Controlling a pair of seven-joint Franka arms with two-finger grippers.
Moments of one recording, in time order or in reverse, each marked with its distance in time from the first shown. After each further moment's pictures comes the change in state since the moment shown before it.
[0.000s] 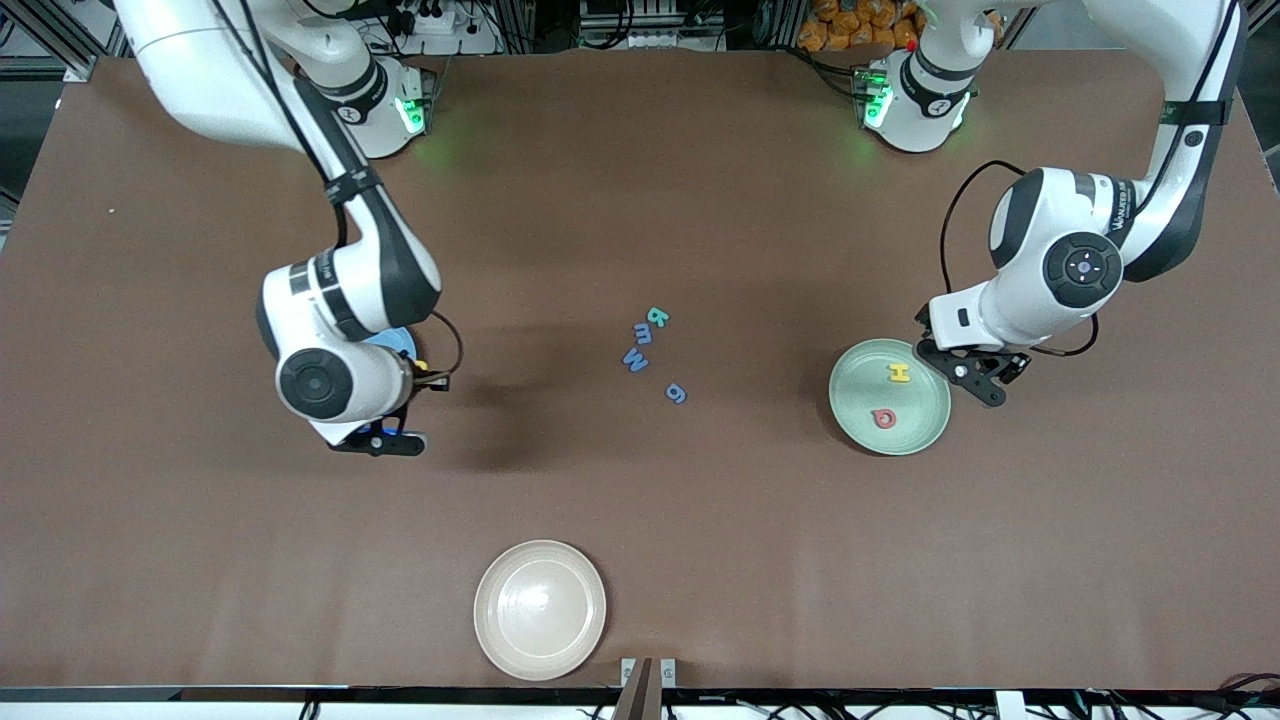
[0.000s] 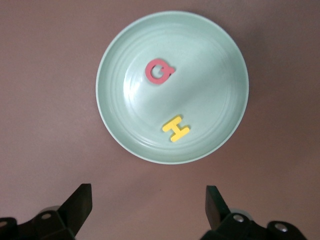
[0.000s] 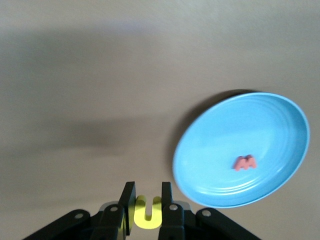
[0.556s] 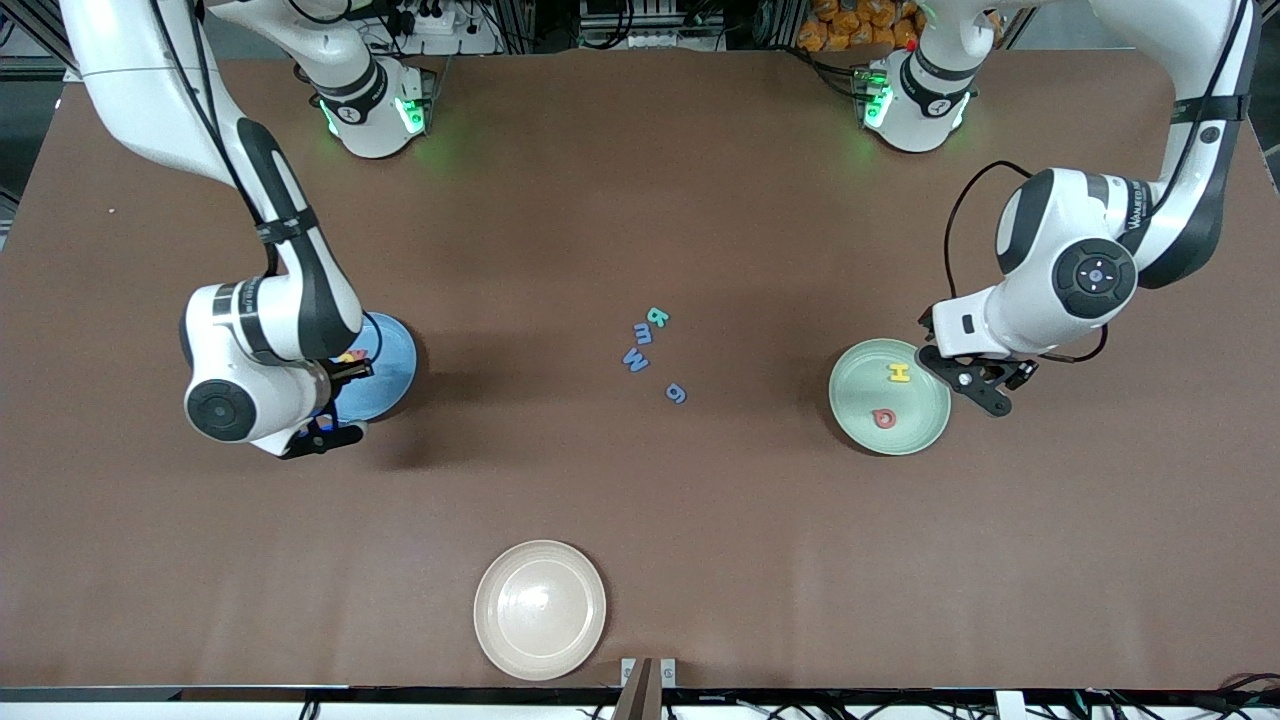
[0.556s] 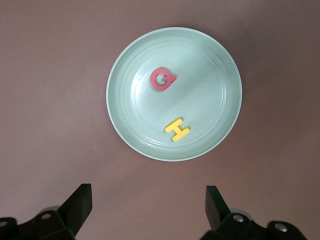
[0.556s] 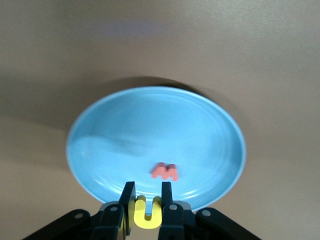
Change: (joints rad) left arm -0.011 0.037 -0.001 0.145 0.000 -0.154 0.000; right arm -0.066 -0.005 -0.128 -0.113 -0.001 0.035 -0.509
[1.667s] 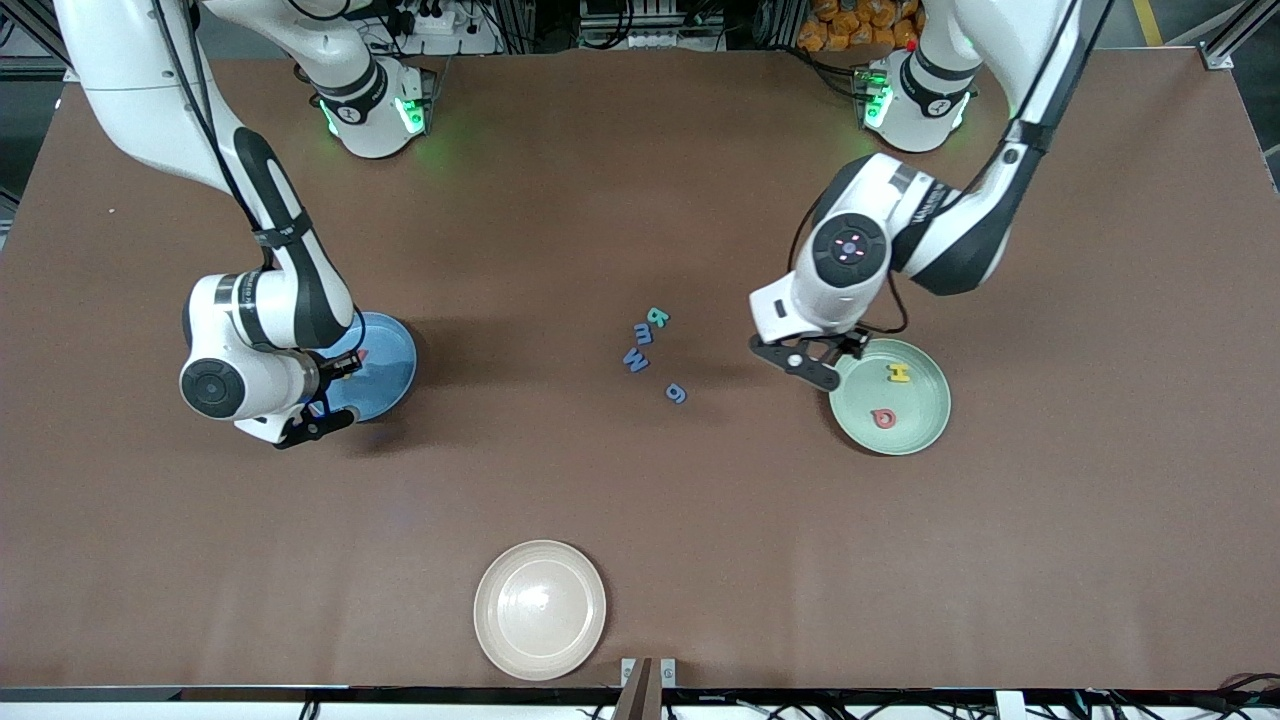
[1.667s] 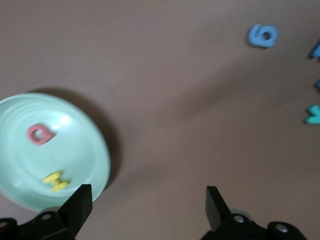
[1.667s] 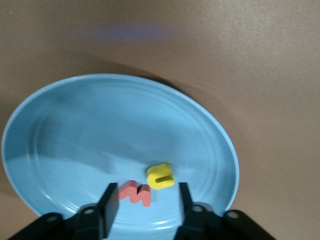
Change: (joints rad) left arm -0.371 0.136 -0.022 0.081 -0.009 0.076 -0.552; right arm -0.012 -0.023 -0.025 -0.169 0.017 0.206 -0.087
